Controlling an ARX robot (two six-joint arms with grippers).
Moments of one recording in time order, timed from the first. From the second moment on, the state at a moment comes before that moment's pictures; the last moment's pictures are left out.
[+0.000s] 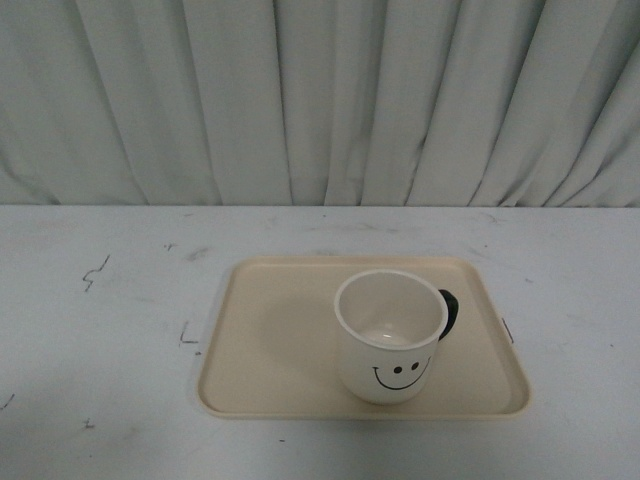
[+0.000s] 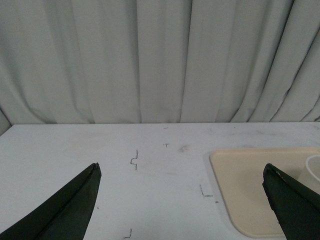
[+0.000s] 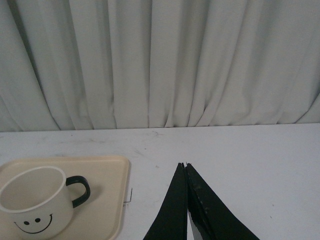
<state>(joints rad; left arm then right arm) 0.00 0.01 0.01 0.00 0.00 0.00 -0.01 0.30 0.01 0.31 0.00 -0.01</state>
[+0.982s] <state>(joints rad) 0.00 0.01 0.01 0.00 0.00 0.00 -0.01 0.00 0.01 0.00 0.00 -0.01</state>
